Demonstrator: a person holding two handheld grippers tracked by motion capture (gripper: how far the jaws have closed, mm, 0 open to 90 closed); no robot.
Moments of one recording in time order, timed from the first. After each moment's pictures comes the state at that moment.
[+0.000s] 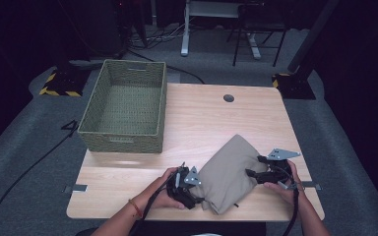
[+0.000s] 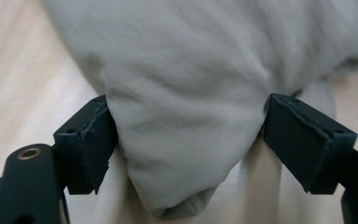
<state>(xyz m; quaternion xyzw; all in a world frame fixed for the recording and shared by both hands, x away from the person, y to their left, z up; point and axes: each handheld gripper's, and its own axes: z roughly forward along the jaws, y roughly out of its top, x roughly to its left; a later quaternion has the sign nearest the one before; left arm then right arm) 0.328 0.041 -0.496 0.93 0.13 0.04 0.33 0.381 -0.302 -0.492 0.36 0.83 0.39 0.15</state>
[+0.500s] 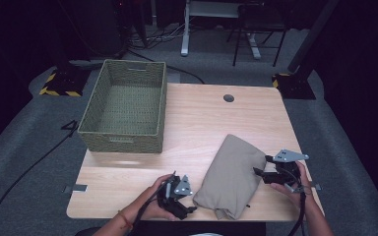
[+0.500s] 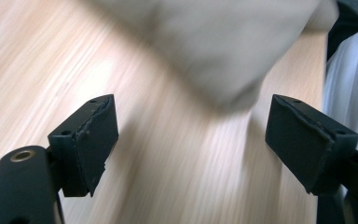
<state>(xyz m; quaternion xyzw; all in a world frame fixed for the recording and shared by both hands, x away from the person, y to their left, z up) 0.308 0.087 -0.495 0.92 0.17 0.05 0.34 0.366 -0.314 -0.473 0.36 0.83 0.37 0.20</state>
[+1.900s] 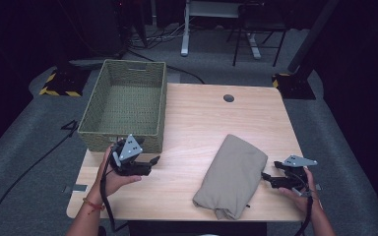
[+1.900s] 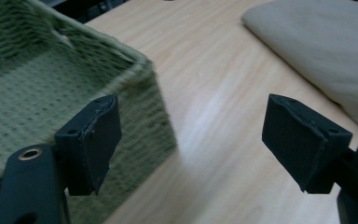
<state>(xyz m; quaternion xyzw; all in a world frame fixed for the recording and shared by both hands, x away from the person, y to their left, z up) 0.357 0.192 -0.417 0.81 0.31 0.23 0.43 0.365 -0.350 -0.504 0.40 0.82 0.36 0.18</state>
